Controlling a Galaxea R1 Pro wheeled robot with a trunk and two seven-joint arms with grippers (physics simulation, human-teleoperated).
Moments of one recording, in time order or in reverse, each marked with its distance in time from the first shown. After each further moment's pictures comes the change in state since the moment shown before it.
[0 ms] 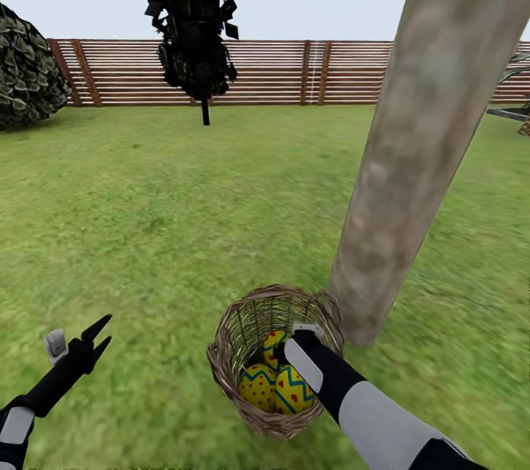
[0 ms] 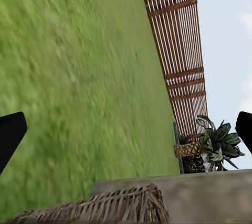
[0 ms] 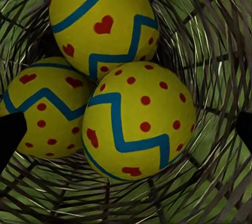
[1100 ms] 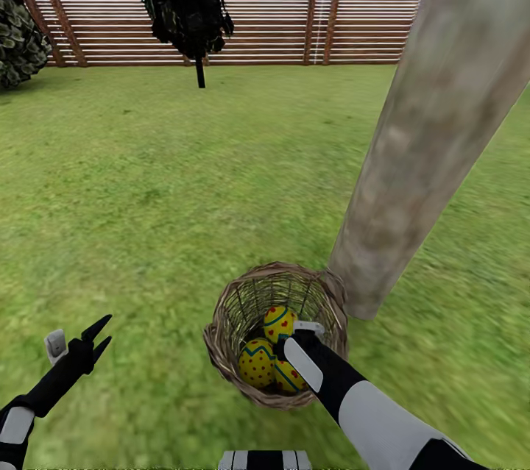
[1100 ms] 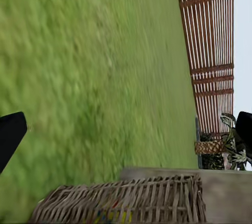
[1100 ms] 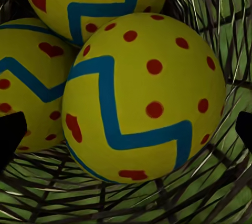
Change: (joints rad) left arm 0.000 0.000 -0.001 0.000 0.000 0.000 0.002; right arm 0.000 0.000 0.001 -0.006 0.003 -0.043 0.001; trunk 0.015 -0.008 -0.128
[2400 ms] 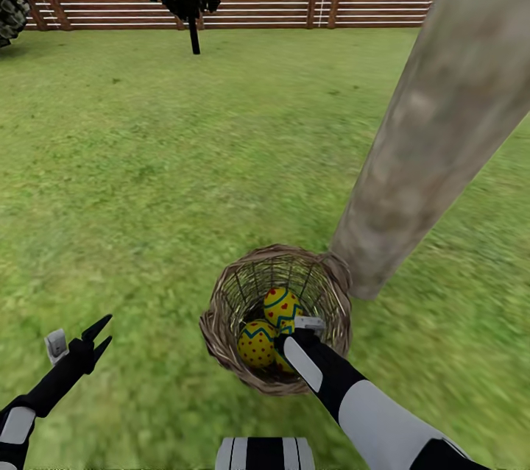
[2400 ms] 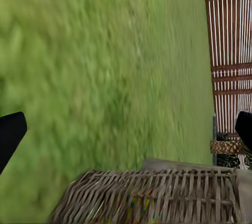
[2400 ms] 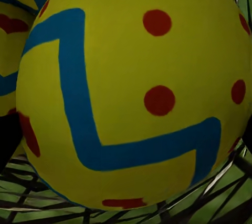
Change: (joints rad) left arm 0.000 -0.003 0.001 0.000 0.001 -0.001 -0.001; right arm -0.001 0.000 -0.002 -0.009 0.038 -0.053 -0.006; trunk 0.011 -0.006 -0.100
